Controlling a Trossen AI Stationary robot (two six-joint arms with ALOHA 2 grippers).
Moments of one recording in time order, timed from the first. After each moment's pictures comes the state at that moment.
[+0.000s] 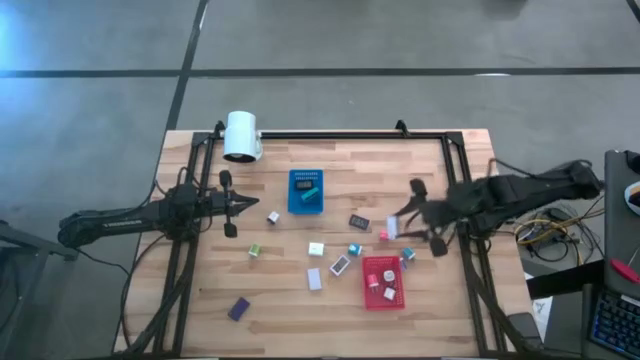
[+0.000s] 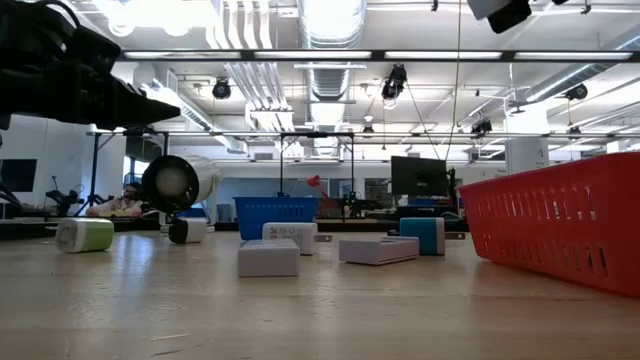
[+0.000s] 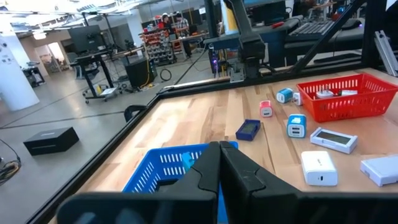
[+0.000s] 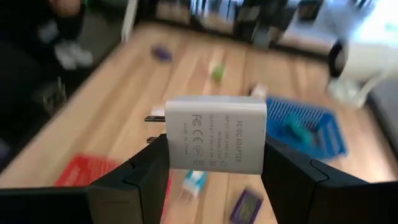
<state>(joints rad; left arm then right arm) 0.21 0.23 0.01 0.15 0.05 0.23 0.23 0.81 0.81 -0.48 0.04 -0.06</state>
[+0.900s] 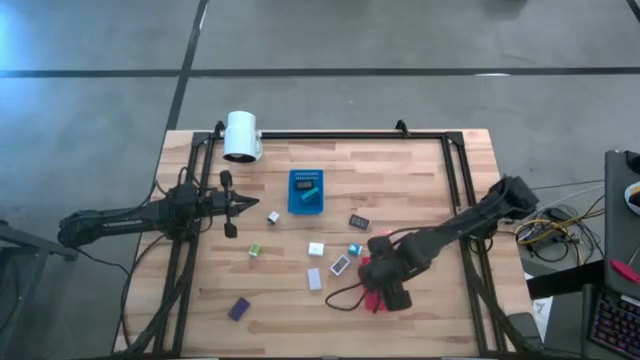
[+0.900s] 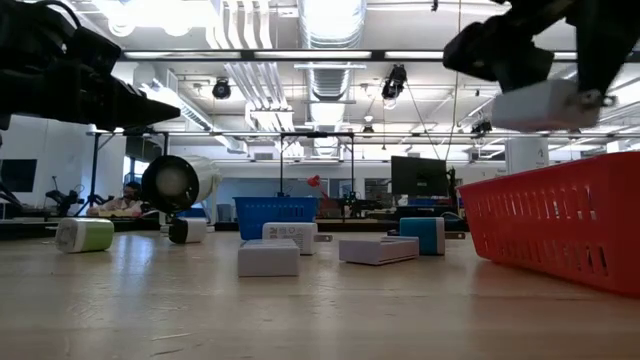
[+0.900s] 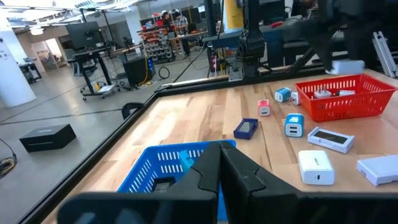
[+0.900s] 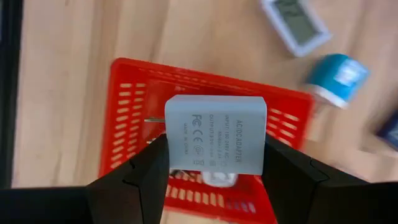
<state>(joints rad) 0.21 0.23 0.01 0.14 0.05 0.21 0.47 1.72 1.35 -0.97 -0.03 0.28</state>
